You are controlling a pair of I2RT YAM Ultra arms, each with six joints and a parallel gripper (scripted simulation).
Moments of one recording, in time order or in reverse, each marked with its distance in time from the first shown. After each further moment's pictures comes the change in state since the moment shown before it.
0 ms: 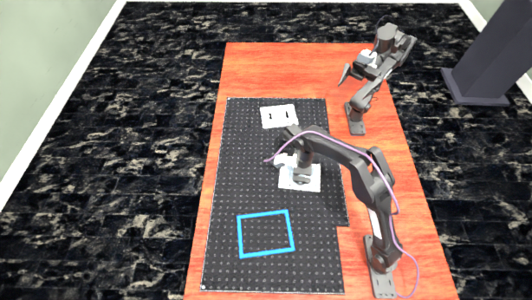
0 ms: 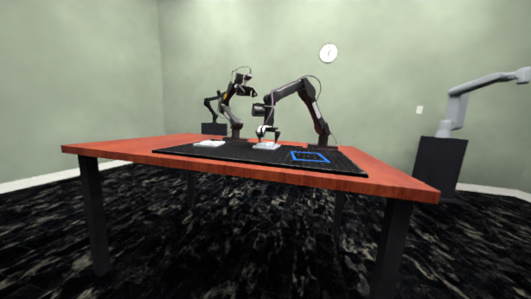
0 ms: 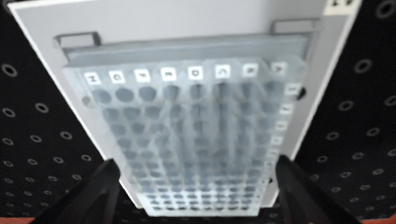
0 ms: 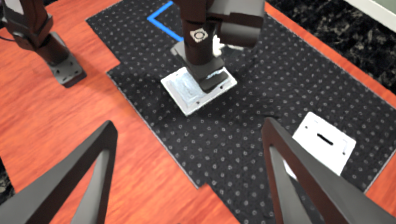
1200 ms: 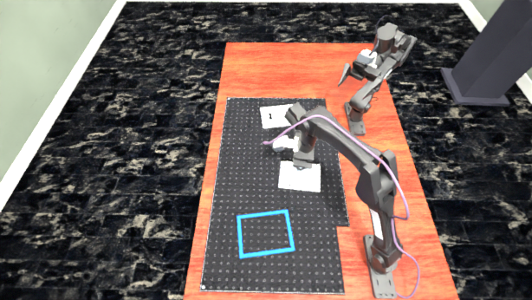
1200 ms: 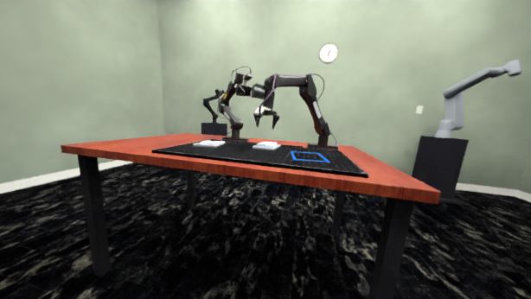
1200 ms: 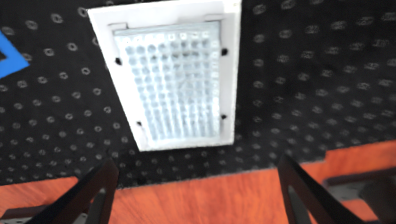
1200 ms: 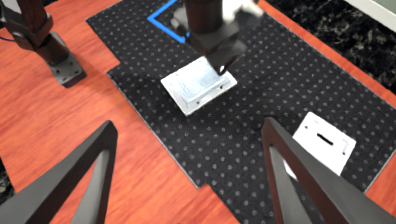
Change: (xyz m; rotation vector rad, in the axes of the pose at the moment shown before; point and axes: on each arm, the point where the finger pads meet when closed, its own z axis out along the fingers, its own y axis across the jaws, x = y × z) left arm -0.012 -0.017 -0.095 0.071 -0.064 0.003; right arm 0.000 0.000 0.000 0.000 0.000 0.000
